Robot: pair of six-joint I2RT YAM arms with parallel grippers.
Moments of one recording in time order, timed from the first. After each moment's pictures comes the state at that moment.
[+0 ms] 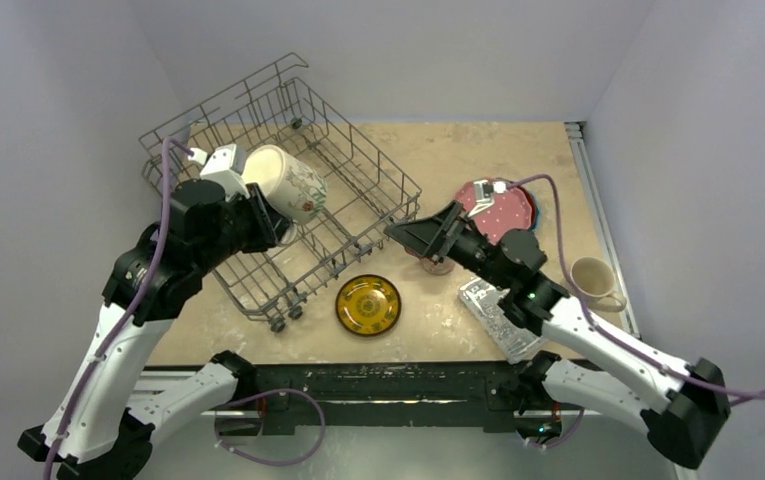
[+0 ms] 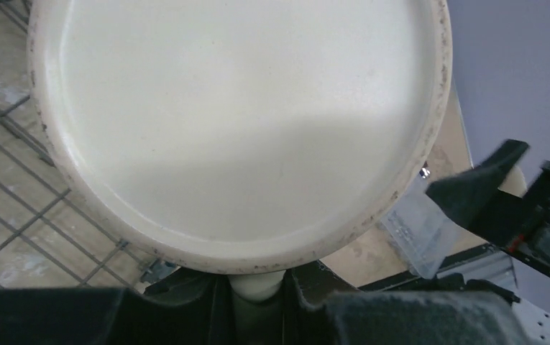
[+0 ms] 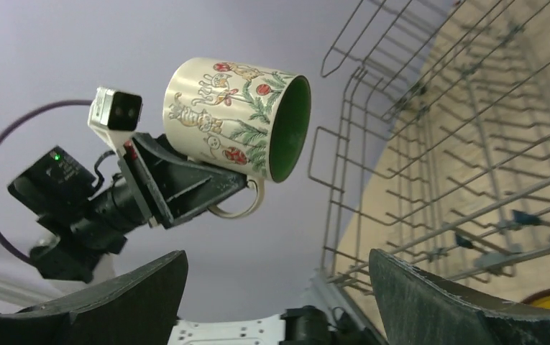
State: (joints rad) left arm -0.53 0.87 1.35 -0.93 -0.08 -0.59; right arm 0.76 1.01 0.66 0.51 -0.23 1.20
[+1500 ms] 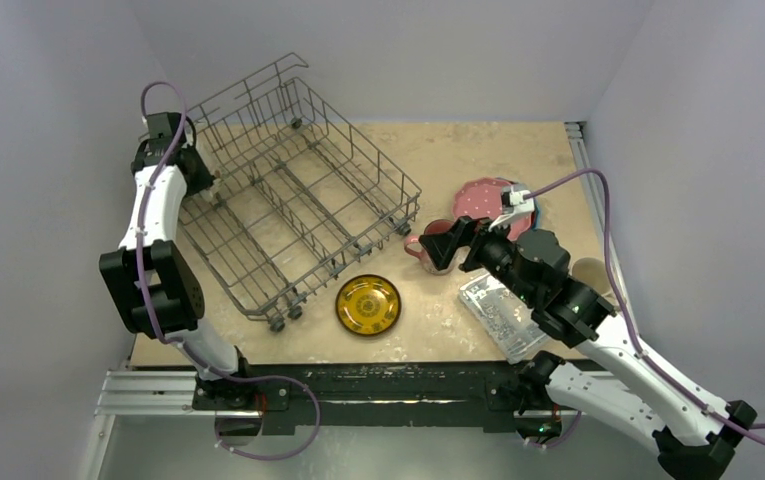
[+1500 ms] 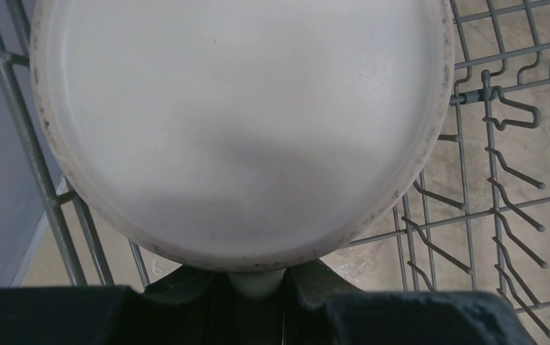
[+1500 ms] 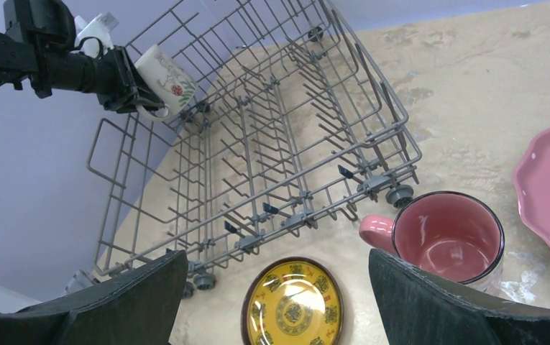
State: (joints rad) left arm 0.26 1.67 1.50 -0.67 -0.11 -0.27; right arm 0.76 0.73 0.81 -0.24 0.14 0.56
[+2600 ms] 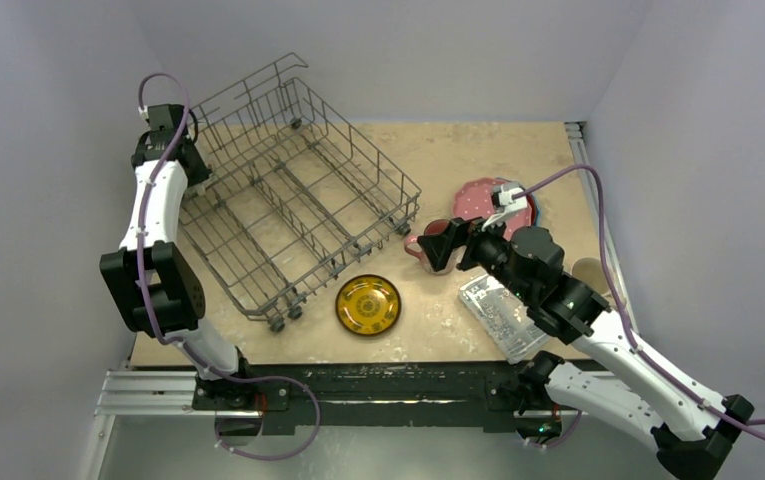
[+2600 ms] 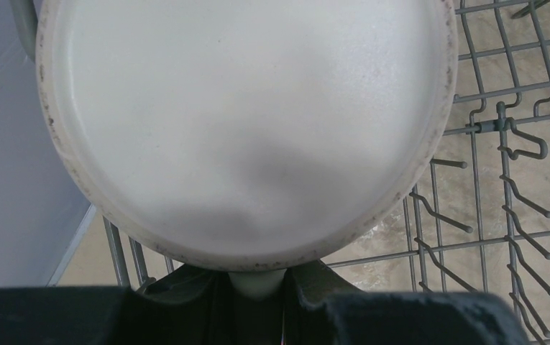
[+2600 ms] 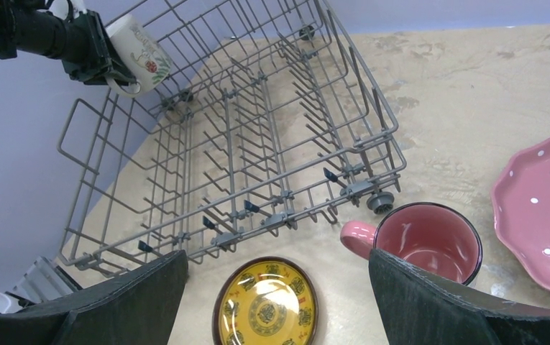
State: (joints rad) left arm 0.23 1.69 1.56 -0.70 -0.24 -0.27; right arm 0.76 0.76 0.82 -0.23 0.14 0.44
